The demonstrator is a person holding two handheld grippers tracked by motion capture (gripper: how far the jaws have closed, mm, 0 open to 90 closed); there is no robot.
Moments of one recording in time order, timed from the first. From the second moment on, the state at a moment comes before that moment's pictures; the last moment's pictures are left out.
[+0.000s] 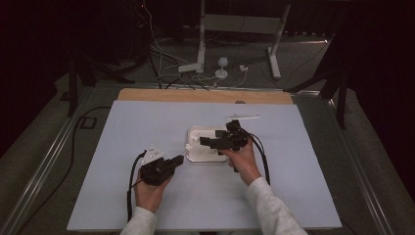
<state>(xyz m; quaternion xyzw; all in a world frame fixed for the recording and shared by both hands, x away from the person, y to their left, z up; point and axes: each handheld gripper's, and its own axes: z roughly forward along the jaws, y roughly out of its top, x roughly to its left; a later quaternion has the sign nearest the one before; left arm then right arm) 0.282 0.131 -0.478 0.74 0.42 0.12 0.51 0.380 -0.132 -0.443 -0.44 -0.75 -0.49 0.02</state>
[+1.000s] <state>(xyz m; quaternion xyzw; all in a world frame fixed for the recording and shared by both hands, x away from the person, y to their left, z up) 0.278 0.126 -0.479 0.75 0.39 0.13 0.52 0.383 -0.115 -0.438 -0.44 -0.72 -0.52 0.11</state>
